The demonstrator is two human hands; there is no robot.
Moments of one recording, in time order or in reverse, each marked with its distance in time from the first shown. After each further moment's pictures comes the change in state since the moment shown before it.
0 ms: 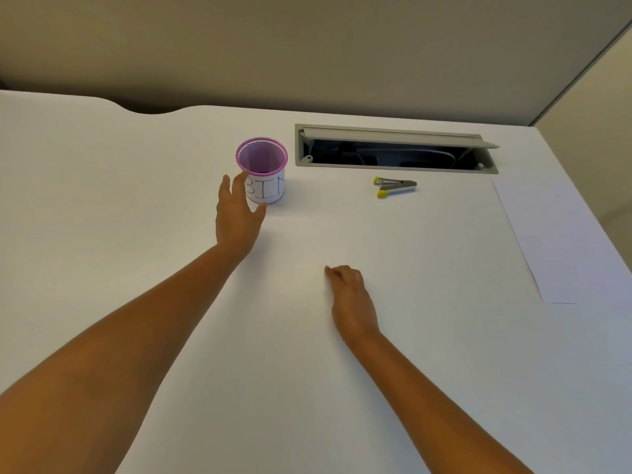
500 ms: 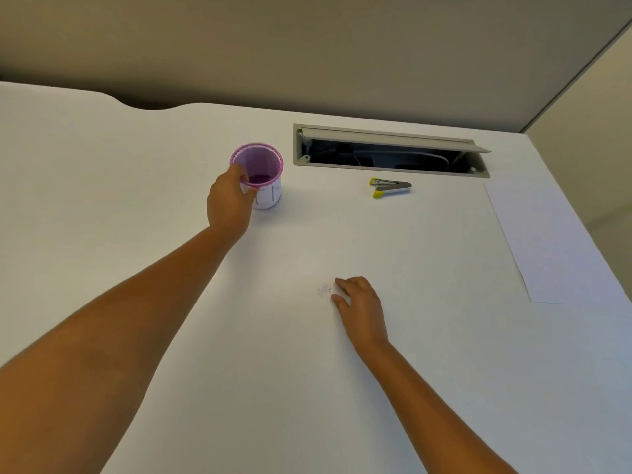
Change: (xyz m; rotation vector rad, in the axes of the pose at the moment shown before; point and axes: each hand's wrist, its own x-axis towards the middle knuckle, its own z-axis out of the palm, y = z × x) left_hand -0.003 0.024 -0.025 -0.059 0.090 0.069; right_hand -0.018 0.019 -0.002 0.141 0.064 0.109
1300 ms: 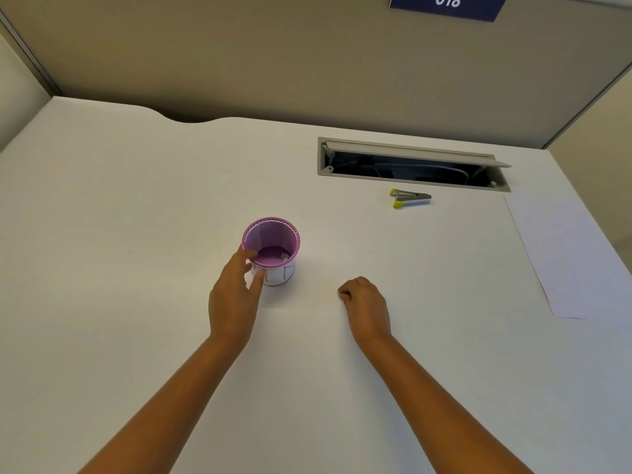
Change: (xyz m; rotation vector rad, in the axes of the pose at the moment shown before) left_hand -0.138 -0.045 -0.044 -0.126 0.038 -0.033; right_hand 0.007 -0.025 0.011 -0.197 -0.019 -0.065
